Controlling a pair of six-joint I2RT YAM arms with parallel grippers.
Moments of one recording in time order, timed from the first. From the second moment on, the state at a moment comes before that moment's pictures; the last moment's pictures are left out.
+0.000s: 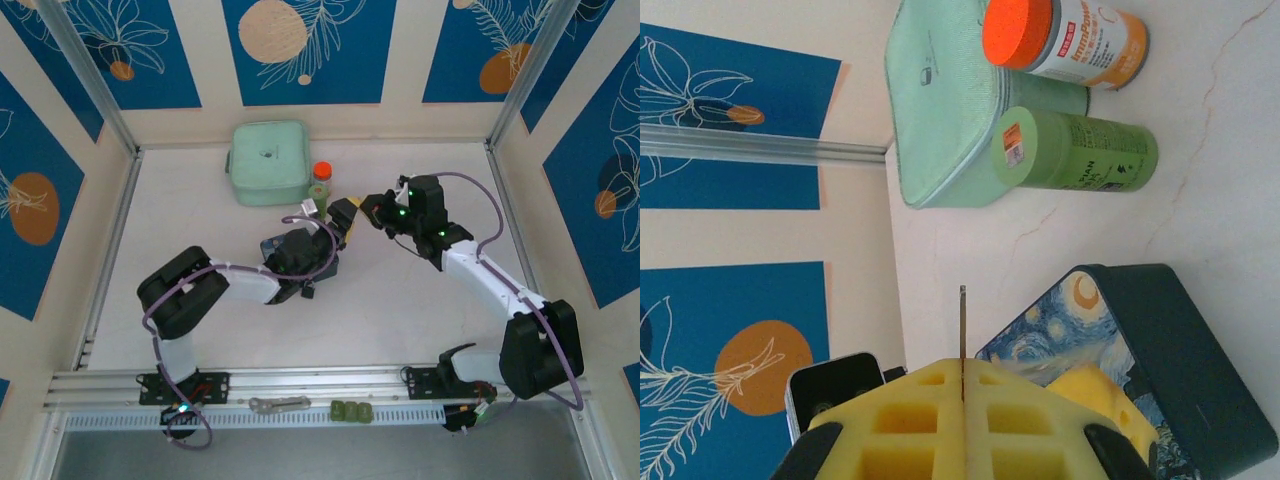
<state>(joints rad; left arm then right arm) -0.90 1.83 0.86 1.06 -0.17 -1.45 0.34 1.29 0.88 -0.06 -0.41 1.14</state>
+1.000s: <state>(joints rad) -0.90 1.85 0.87 1.10 -0.16 -1.49 0.37 1.28 0.85 -0.07 -0.43 1.14</state>
